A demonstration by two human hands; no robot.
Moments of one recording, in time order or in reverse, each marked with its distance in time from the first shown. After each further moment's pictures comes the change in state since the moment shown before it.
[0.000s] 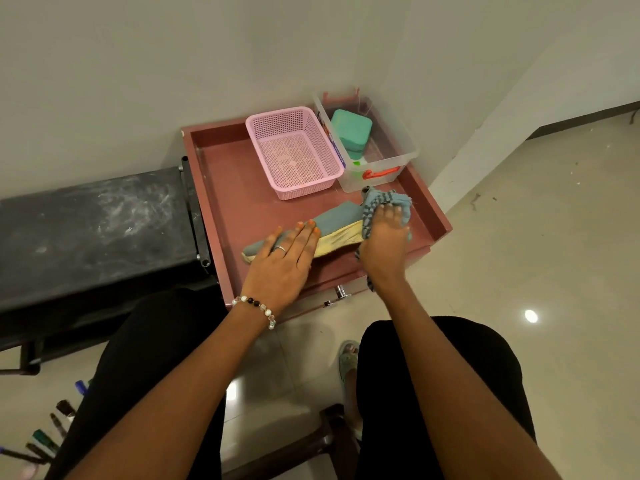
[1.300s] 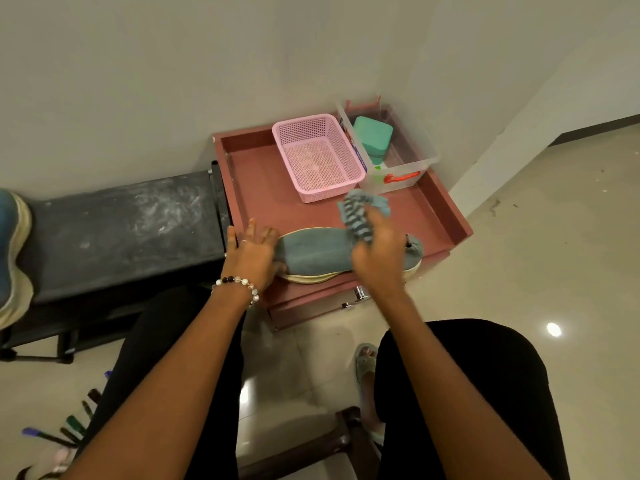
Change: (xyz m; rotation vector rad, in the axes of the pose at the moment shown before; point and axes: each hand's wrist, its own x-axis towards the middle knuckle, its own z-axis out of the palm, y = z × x) left_hand -0.010 -0.070 -0.021 -0.154 -0.600 -0.413; right_hand -0.046 -0.046 -0.010 0.787 0.253 -0.240
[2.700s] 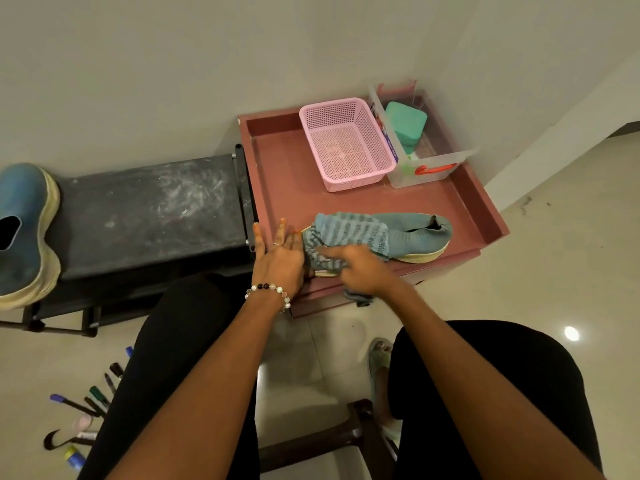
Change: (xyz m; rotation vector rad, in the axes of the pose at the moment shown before) left_hand -0.012 0.012 0.026 0.114 0.004 -0.008; right_hand 0.000 0.022 0.049 -0.281 -0.880 -0.059
